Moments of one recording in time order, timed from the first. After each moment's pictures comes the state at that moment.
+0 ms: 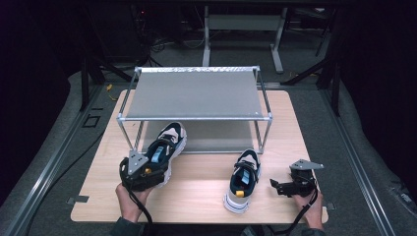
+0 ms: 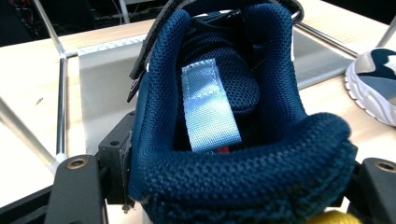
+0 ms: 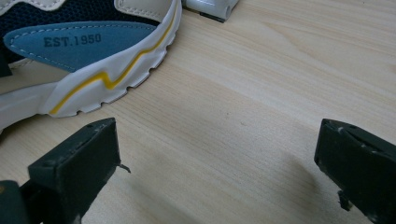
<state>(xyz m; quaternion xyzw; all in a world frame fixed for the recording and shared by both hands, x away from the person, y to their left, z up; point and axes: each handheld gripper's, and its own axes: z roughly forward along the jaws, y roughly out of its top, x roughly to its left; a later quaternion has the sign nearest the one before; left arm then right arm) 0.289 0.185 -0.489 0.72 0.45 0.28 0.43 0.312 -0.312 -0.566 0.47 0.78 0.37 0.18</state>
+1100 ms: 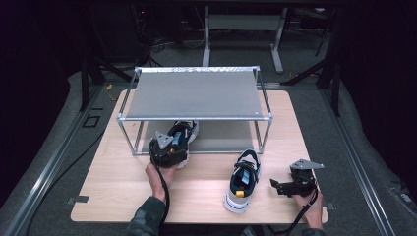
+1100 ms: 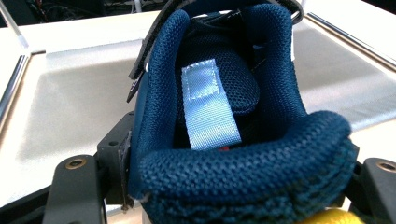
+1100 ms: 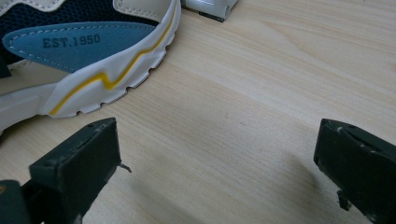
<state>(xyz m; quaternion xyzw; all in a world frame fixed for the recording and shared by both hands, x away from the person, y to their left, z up) 0.372 0.130 -0.520 0.70 0.51 0.28 0.42 0.313 -0.312 -0.566 0.47 0.78 0.36 0.18</state>
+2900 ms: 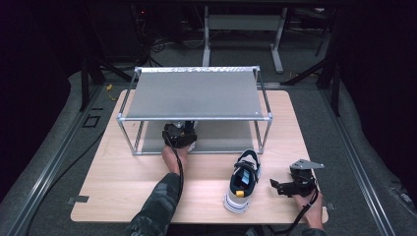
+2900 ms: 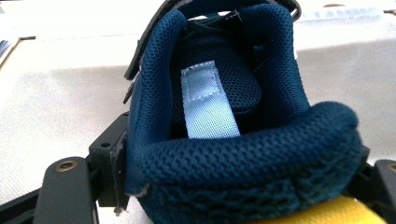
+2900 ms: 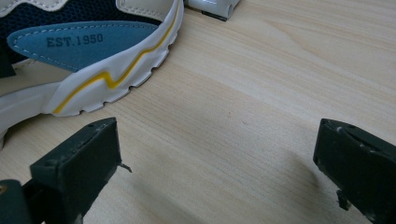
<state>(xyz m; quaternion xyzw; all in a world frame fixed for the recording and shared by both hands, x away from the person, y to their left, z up) 0.455 0.100 -0.547 0.68 0.56 0.30 0.36 0.313 -0.313 -0.566 0.47 0.78 0.37 0.17</state>
